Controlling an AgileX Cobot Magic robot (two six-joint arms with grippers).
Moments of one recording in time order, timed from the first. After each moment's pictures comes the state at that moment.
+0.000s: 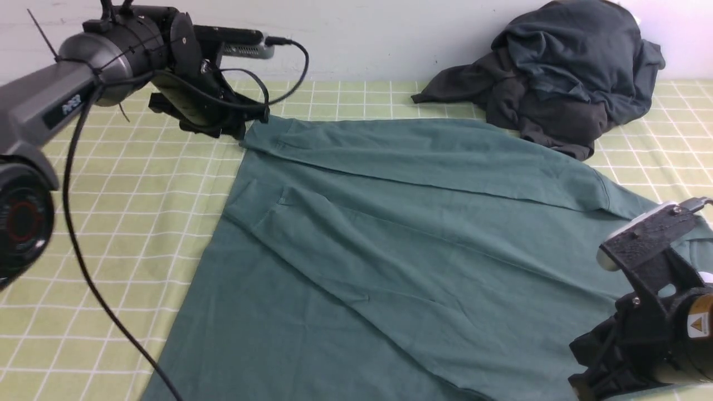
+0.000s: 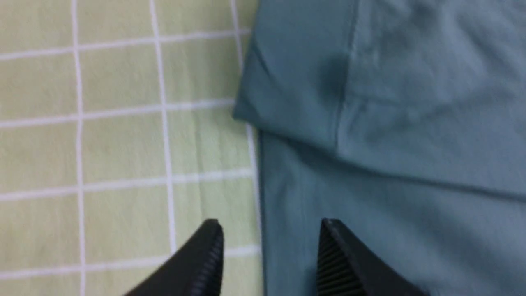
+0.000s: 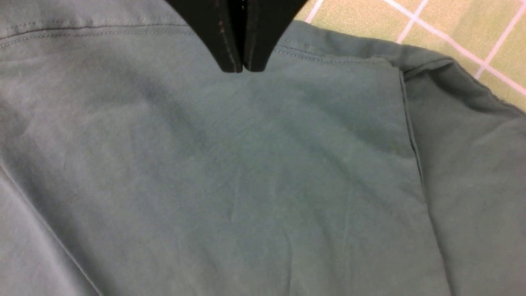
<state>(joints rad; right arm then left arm) 0.40 1.19 -0.62 0.10 0.63 -0.14 -0.12 2.32 -2.10 -0.03 0.80 -0.03</state>
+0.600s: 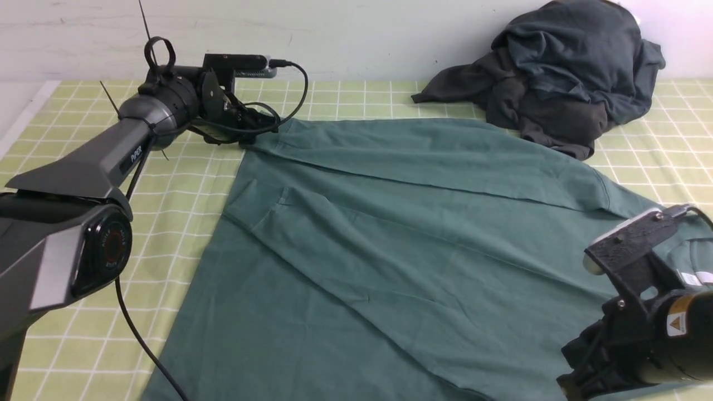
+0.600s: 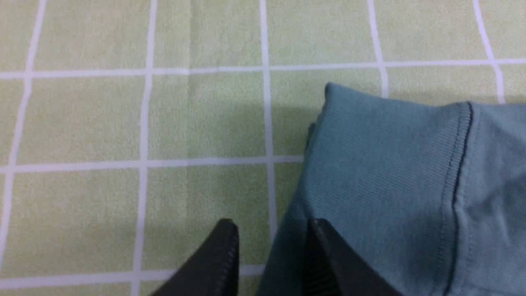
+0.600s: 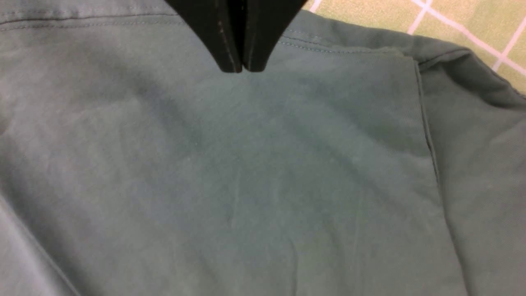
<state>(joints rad) 0.40 1.27 -0.62 0.11 0.60 -0.14 -0.11 2.61 -2.34 -0.02 0.60 -0.05</state>
